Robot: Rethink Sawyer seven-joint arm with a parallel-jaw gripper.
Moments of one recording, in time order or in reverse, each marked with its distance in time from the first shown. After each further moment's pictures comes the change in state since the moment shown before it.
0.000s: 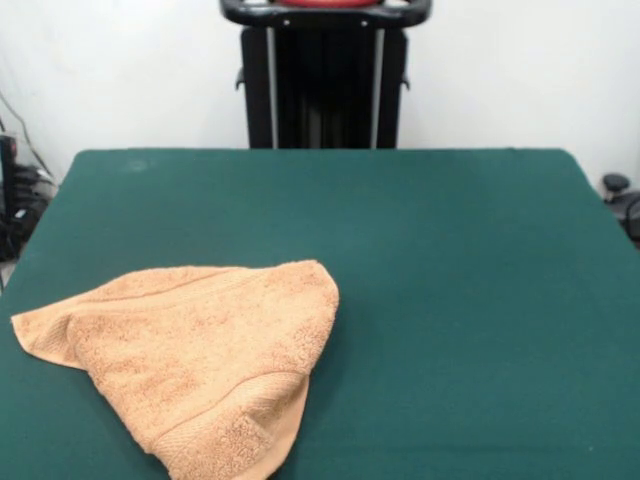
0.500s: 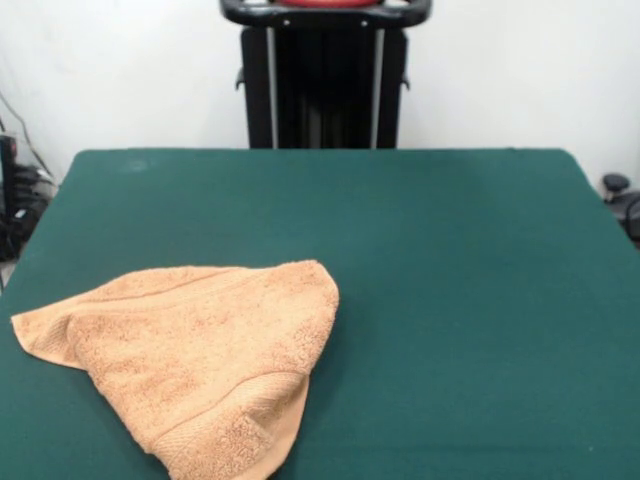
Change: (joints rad) arm -0.026 0.067 0.014 -0.013 0.004 0.000 0.000
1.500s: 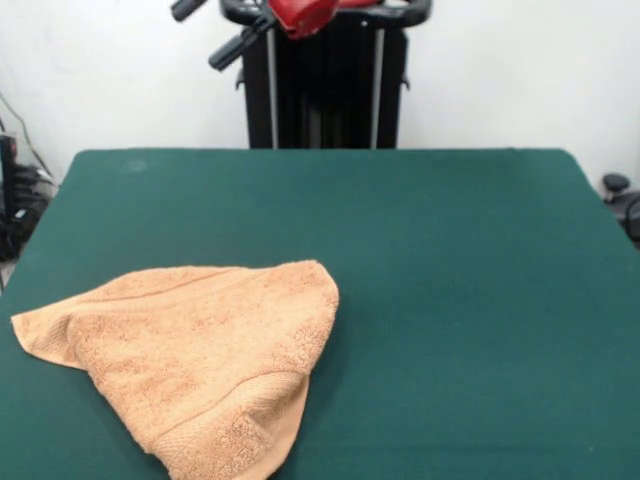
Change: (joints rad) arm 0.082 0.177 -0.001 -0.050 0.138 0.079 0.000
